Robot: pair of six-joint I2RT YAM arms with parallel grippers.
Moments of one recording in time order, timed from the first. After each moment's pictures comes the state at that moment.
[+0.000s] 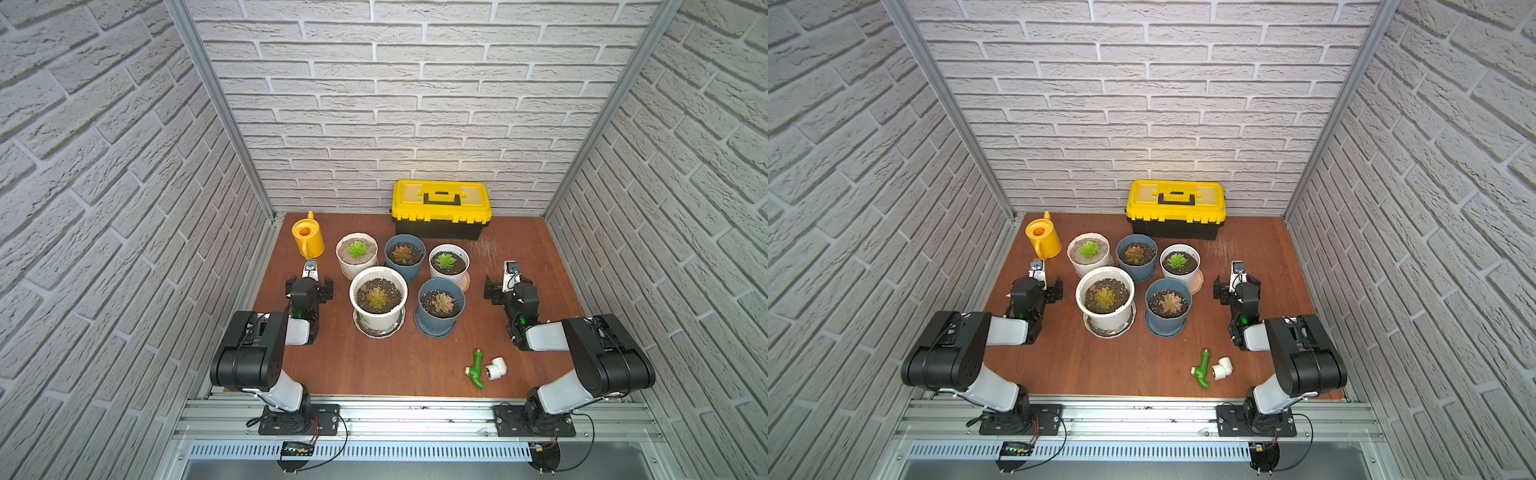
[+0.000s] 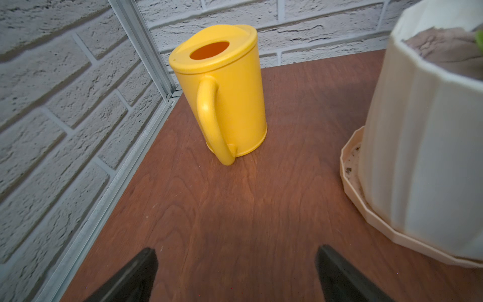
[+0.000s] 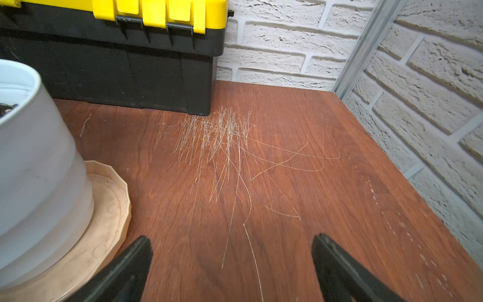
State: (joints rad) left arm 0.11 1.48 0.36 0.92 -0.05 0.11; right arm 0.70 0.83 0.26 0.40 0.09 0.18
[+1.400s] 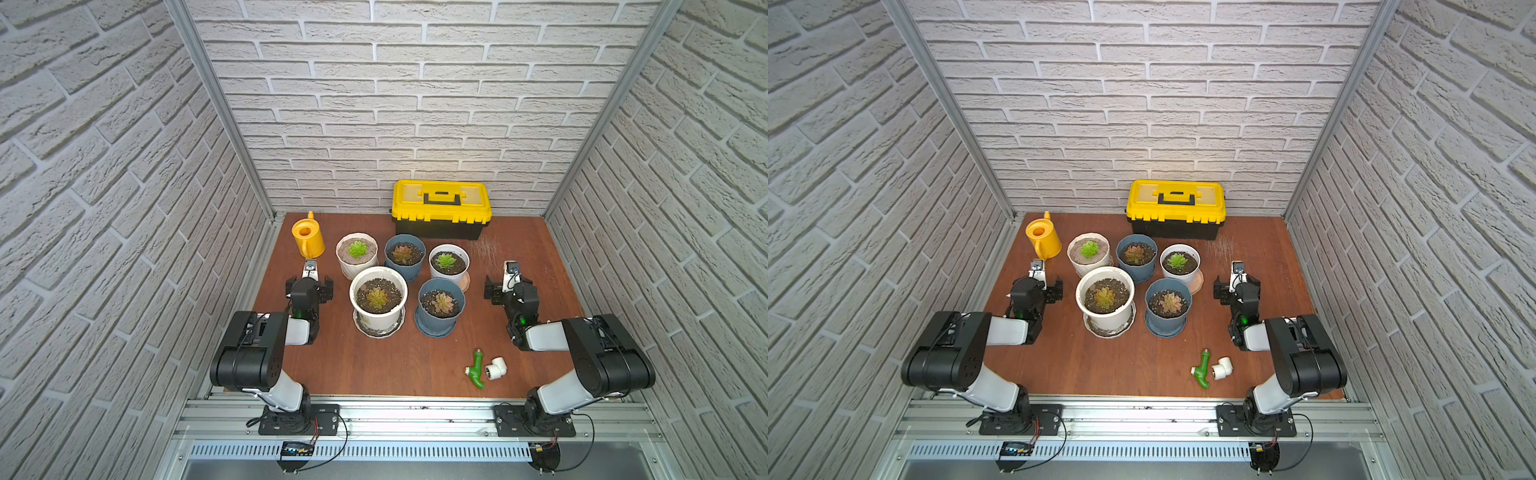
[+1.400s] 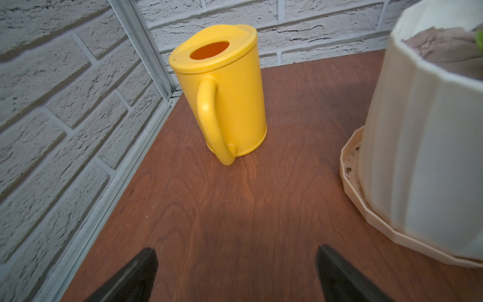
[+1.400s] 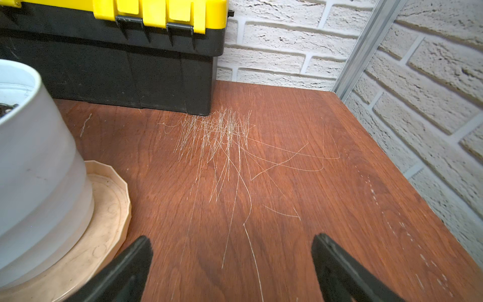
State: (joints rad) left arm 0.04 1.56 0.36 0.81 -0.23 0.11; right arm 0.16 1.46 0.24 0.85 0.74 0.01
